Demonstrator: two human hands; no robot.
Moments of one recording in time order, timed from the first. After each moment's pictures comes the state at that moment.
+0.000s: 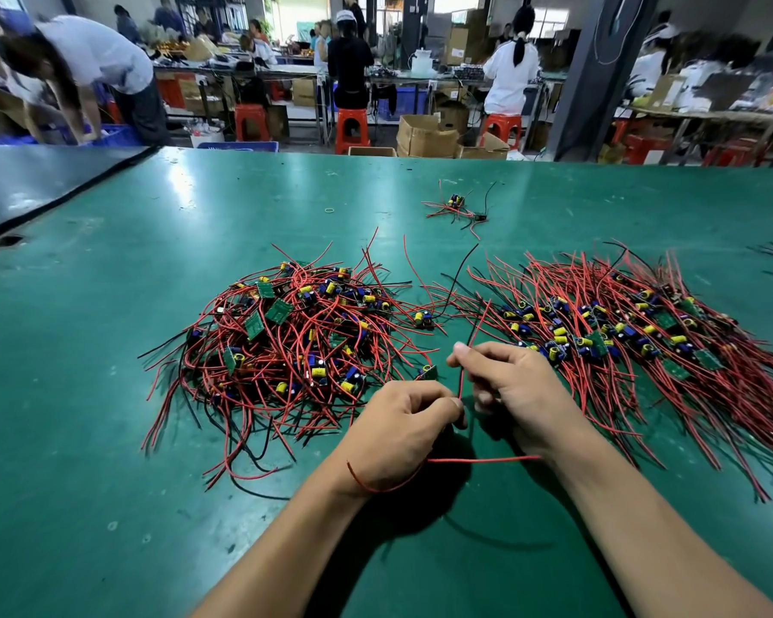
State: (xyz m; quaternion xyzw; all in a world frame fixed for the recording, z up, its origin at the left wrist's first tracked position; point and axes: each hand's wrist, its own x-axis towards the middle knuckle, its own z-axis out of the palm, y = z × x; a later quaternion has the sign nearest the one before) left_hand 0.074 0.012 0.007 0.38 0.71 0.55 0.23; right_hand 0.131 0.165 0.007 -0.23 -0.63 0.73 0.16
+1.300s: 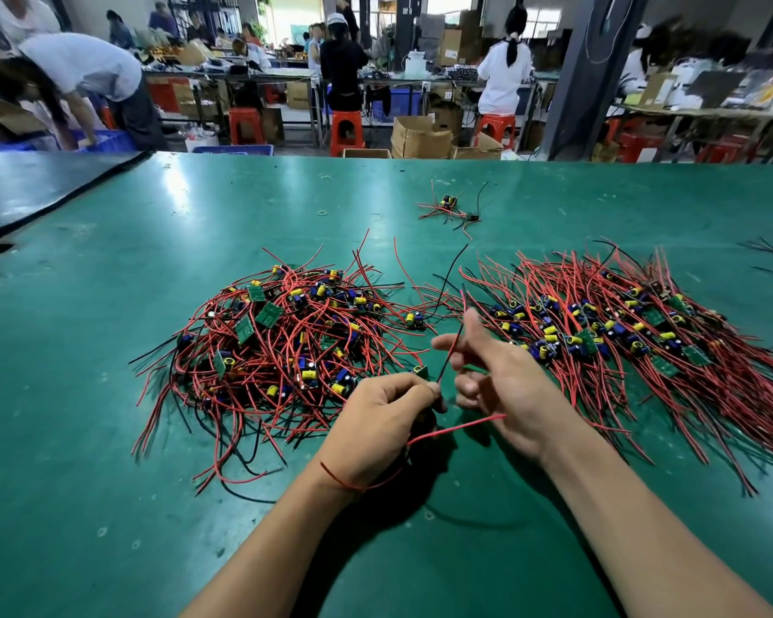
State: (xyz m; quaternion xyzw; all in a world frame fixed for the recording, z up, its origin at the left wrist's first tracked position) left_hand 0.074 0.014 0.007 0.28 0.68 0.63 0.26; right_hand 0.129 0.166 0.010 -0.18 -0.55 0.80 0.12
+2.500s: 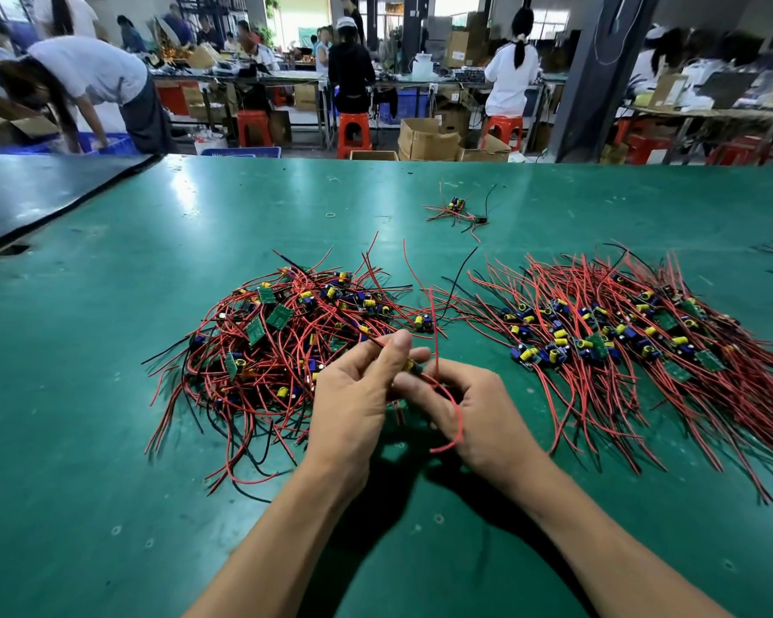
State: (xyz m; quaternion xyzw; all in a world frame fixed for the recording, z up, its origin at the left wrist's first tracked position) left_hand 0.070 0.007 0.024 0.11 0.53 0.81 0.22; right_hand 0.135 0.121 0.004 -0.03 -0.80 0.55 0.22
